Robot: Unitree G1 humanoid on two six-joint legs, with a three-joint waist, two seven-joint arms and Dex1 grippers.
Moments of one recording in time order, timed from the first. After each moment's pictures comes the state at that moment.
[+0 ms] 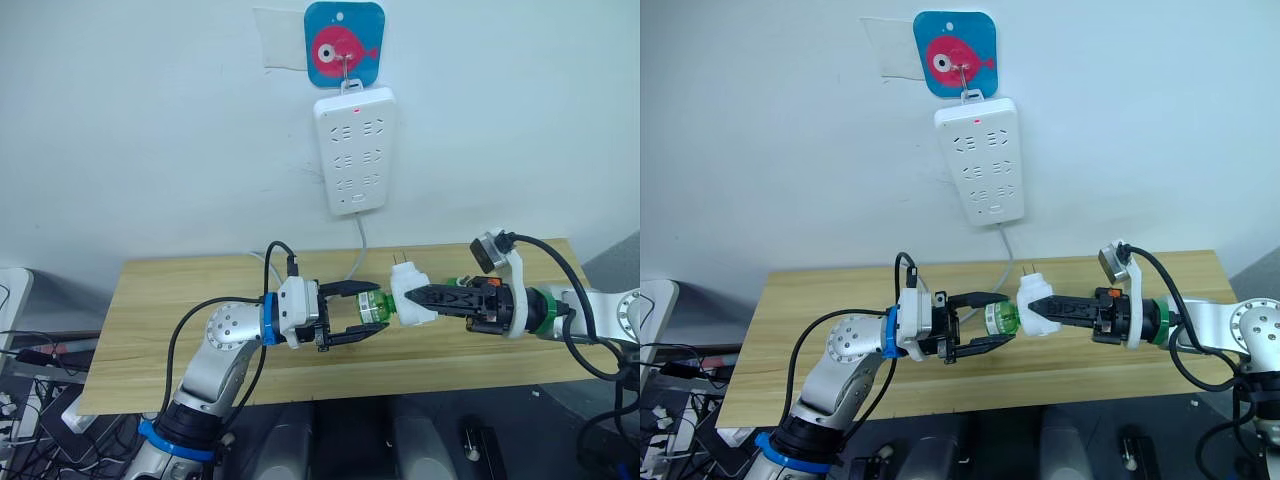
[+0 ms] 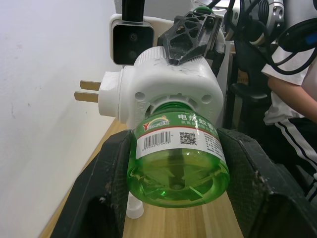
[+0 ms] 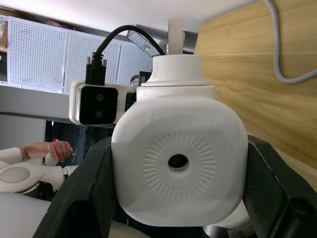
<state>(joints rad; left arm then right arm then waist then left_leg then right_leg) -0.23 0.37 -0.23 -0.17 -0.37 -0.10 -1.08 -0.37 -0.87 -0.01 -0.09 1.93 1.25 0.25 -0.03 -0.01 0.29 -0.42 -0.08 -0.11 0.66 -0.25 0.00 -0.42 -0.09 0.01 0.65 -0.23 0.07</state>
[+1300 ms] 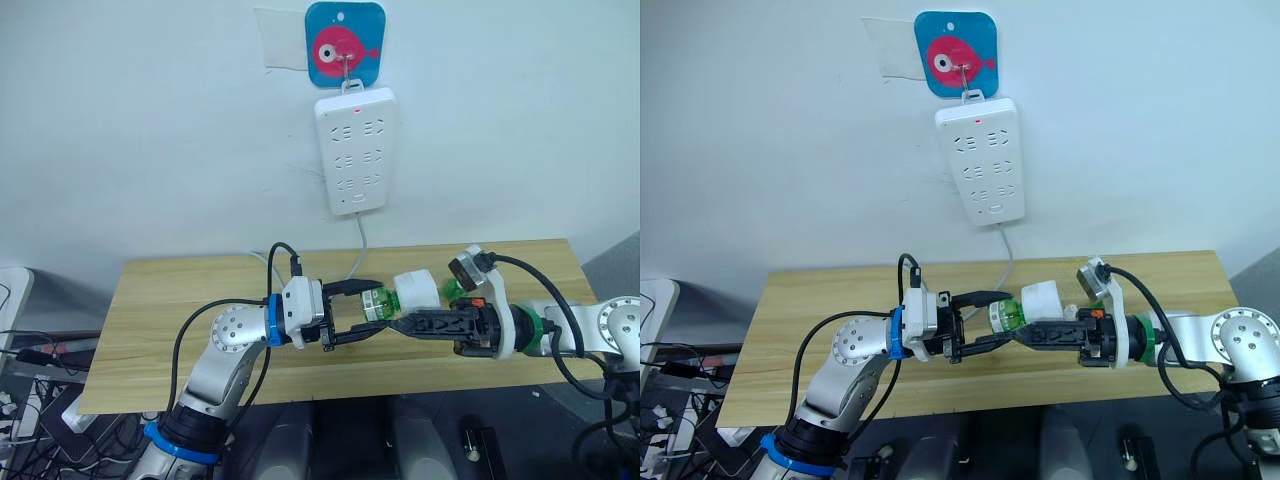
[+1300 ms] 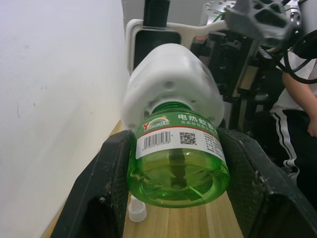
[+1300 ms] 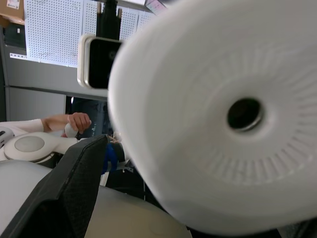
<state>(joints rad) -0.23 0.35 -0.25 -0.16 -0.35 -0.09 -1.04 -0.34 -0.86 0.07 -0.18 1.94 1.26 0.31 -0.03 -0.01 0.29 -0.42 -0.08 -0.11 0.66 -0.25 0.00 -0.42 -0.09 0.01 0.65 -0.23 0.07</state>
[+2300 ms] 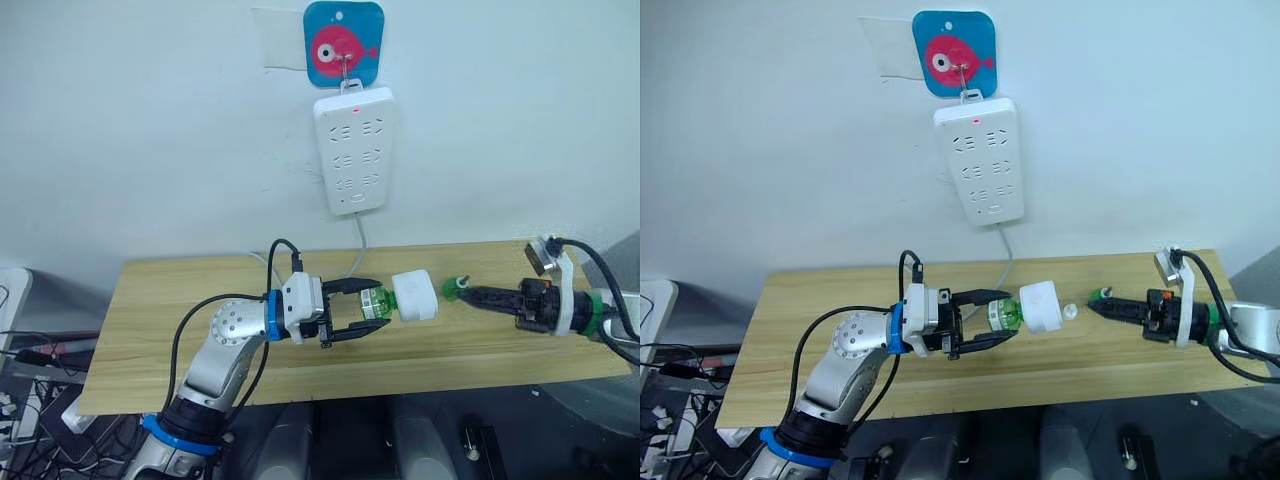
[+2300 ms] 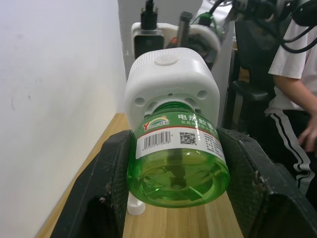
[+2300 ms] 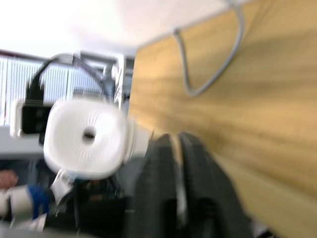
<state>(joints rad) -0.26 0.38 -0.24 -0.15 -0.38 -0.05 -1.08 -0.36 -0.97 -0.08 0.13 1.55 1.22 0.54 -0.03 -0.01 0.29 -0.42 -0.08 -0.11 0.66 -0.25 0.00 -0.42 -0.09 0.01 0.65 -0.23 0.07</state>
